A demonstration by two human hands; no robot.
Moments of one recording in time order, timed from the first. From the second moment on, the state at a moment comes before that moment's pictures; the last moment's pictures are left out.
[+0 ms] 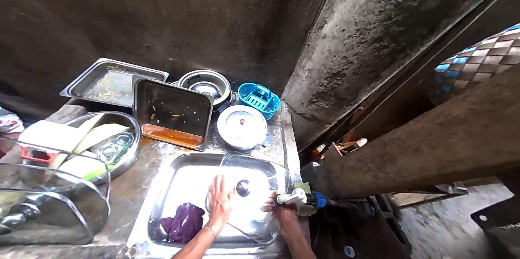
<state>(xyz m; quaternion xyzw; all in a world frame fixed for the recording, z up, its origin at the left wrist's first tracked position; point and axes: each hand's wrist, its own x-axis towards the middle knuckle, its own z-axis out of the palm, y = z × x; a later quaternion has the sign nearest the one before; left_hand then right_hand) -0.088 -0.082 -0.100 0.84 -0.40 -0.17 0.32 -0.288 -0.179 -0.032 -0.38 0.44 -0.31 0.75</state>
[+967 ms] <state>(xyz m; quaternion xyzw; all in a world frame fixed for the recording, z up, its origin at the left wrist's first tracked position) 0.034 -0.030 -0.019 0.56 -0.03 -0.17 0.81 -0.212 -0.160 -0.042 -0.31 0.48 -0.34 0.75</state>
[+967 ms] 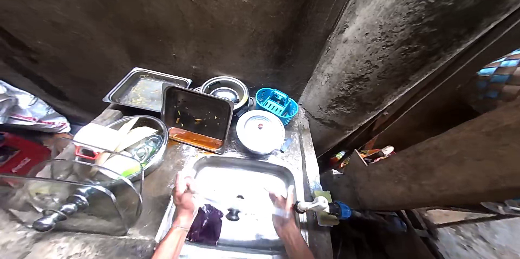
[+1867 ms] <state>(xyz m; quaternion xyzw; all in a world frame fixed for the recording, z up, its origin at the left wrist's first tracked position) -0.012 -0.075 -0.102 0.85 -0.25 -0.38 0.27 -0.286 -0.152 -0.008 -0.31 0.48 -0.14 0.81</state>
